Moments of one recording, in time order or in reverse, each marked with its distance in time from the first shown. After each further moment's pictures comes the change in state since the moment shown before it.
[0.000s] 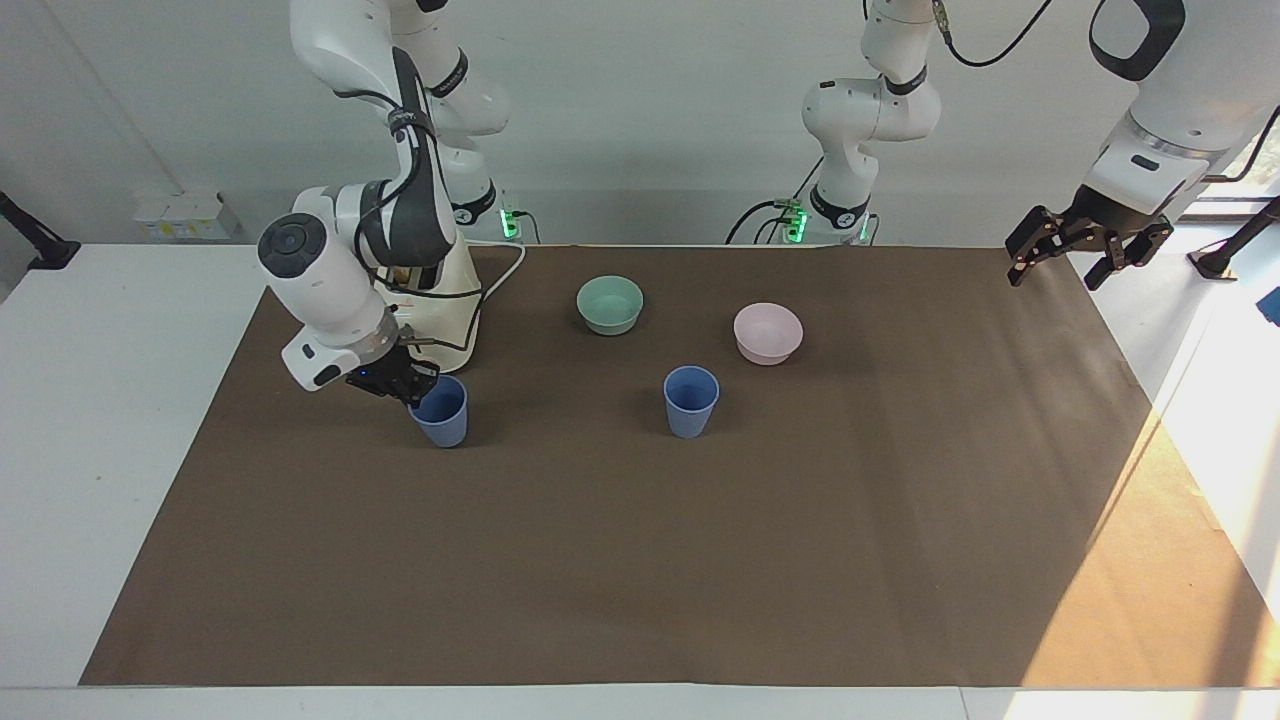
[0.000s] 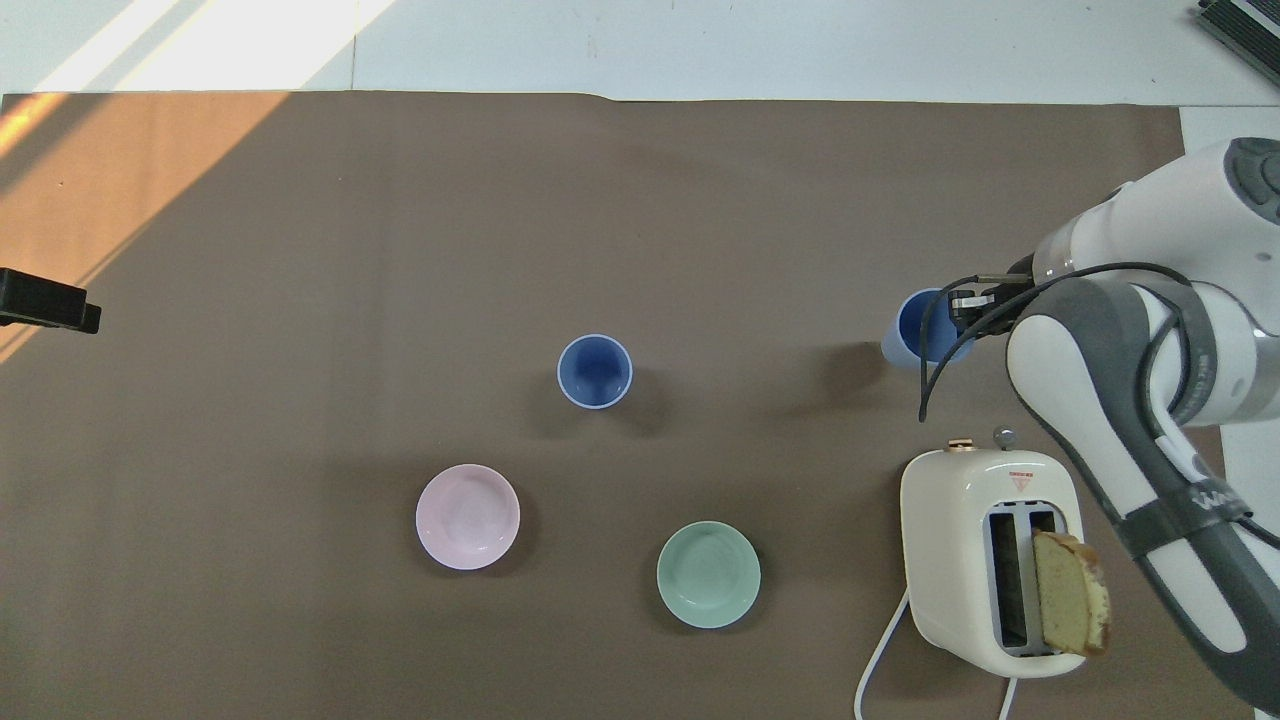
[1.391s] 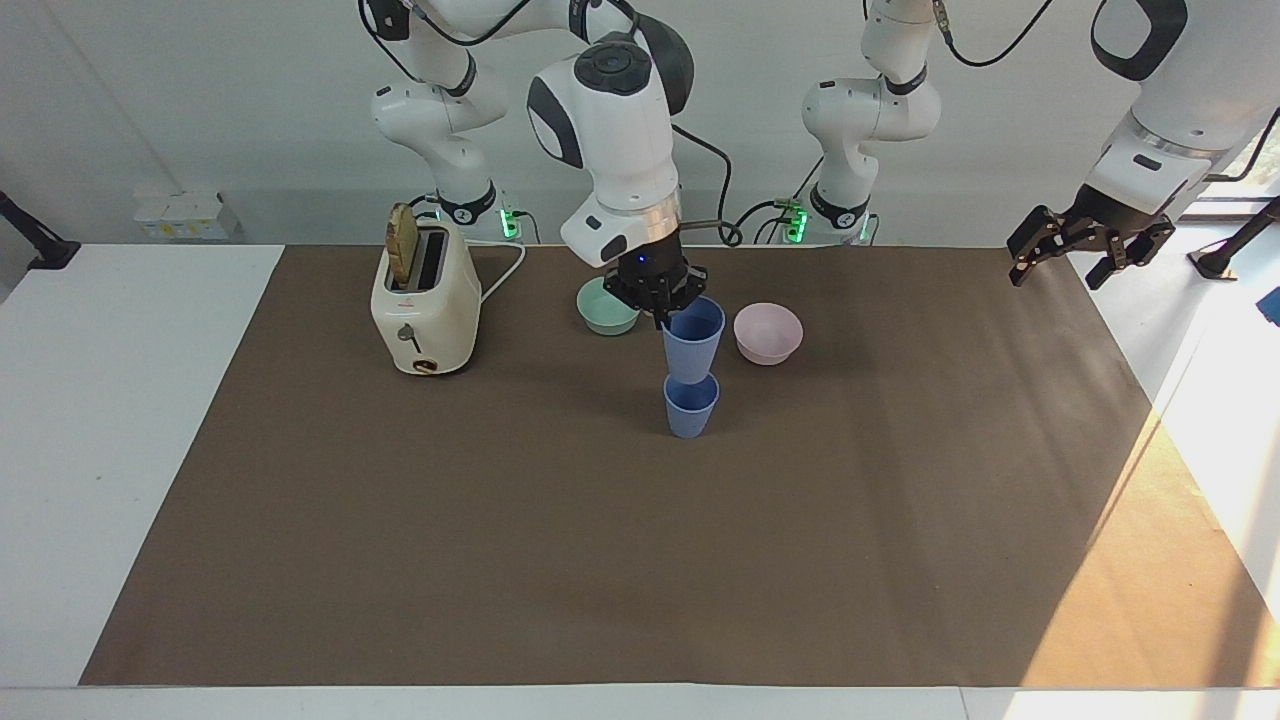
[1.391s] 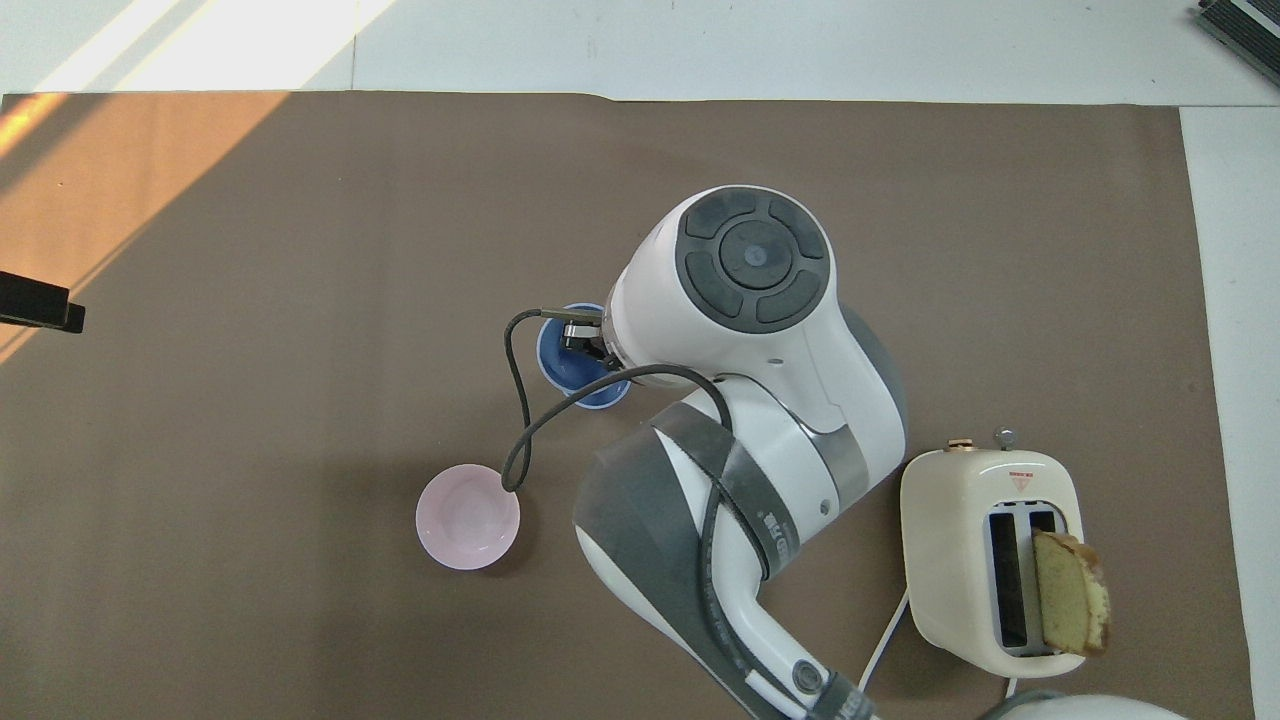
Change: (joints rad) left arm 0.025 0.000 0.004 0.002 0.000 0.001 0.000; right arm 0.509 0.139 0.049 0.318 0.006 -0.017 0.646
